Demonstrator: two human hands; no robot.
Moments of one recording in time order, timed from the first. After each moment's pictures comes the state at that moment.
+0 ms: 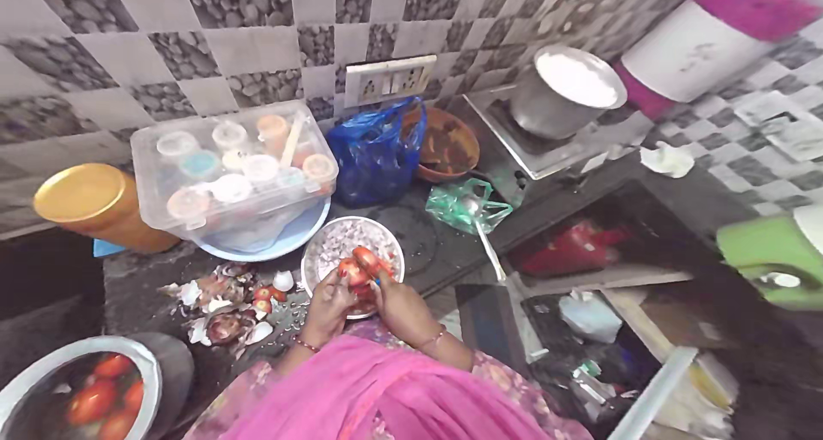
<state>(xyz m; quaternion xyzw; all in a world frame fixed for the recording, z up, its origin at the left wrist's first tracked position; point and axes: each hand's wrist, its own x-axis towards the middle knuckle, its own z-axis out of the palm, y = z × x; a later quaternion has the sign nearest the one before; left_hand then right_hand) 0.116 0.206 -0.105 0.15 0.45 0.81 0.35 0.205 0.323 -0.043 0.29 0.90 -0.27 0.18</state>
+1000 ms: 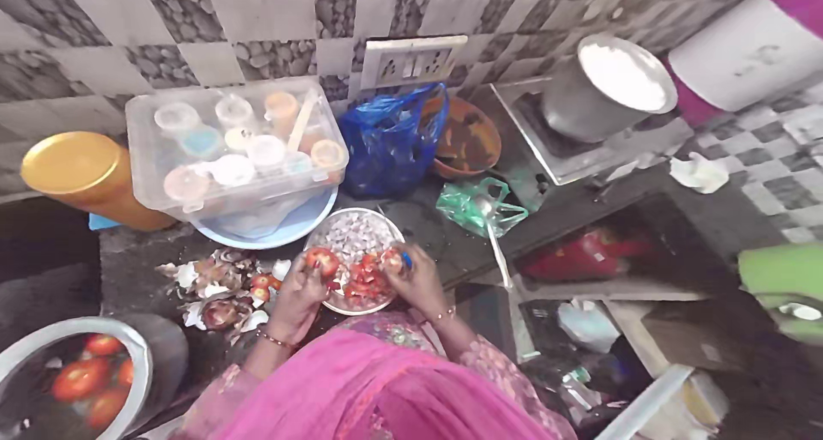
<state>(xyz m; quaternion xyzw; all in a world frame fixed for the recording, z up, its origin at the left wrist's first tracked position) 0.086 0.181 -0.103 0.10 0.48 0.80 0.34 0.205 0.378 -0.094 0.24 0.90 -0.34 -0.16</state>
